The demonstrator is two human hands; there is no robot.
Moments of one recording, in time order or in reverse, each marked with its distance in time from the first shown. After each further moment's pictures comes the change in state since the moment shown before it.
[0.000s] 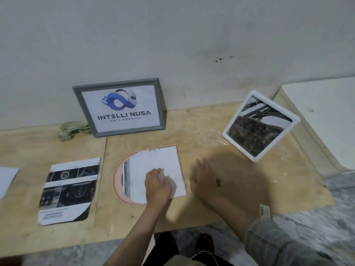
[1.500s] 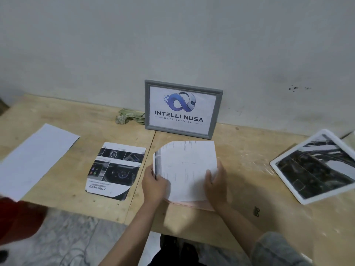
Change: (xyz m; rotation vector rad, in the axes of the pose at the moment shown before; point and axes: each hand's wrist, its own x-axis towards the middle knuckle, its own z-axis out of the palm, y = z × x) left_hand 0.024 -0.040 -0.108 -0.369 0.296 -0.277; right_hand 0.025 -0.100 0.030 0.549 0.190 -0.019
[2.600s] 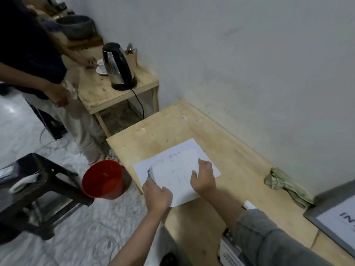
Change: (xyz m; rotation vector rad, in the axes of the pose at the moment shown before) left_hand 0.236 -0.140 -0.379 0.013 0.492 -0.492; right_hand -0.054 -0.287 0.491 -0.359 -0.776 -0.533
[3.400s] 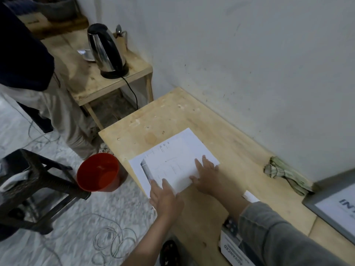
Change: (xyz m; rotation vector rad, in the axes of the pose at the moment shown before) left_hand -0.024 -0.018 0.038 0.383 -0.098 0.159; right_hand 0.012 0.042 0.006 -0.579 -0.301 -0.089
